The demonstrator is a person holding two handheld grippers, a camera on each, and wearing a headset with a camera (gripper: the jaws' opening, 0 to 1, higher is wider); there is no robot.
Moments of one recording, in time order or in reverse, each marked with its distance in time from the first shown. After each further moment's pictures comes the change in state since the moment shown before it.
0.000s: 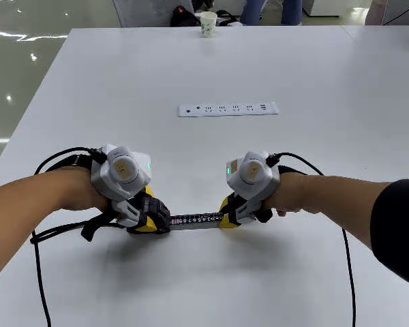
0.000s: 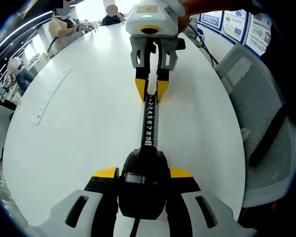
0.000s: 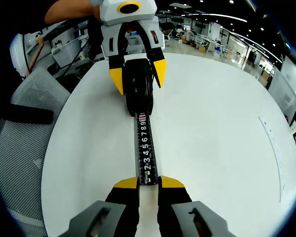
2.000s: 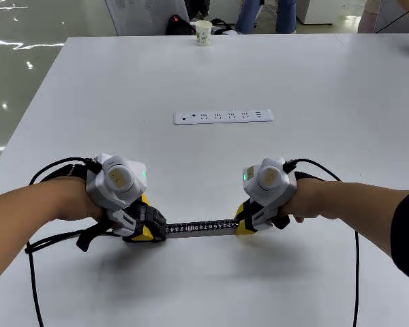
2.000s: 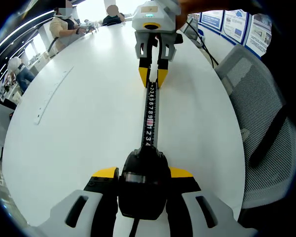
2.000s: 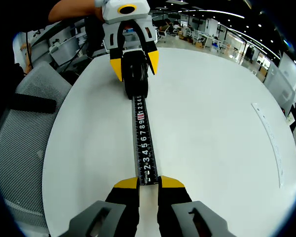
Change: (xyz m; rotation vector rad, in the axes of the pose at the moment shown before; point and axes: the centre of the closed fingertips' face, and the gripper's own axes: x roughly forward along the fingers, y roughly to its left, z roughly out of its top) left arm 0.003 0.002 -0.001 -0.008 -0.005 0.001; right arm -0.023 -0.004 -0.035 0.024 0.036 -0.016
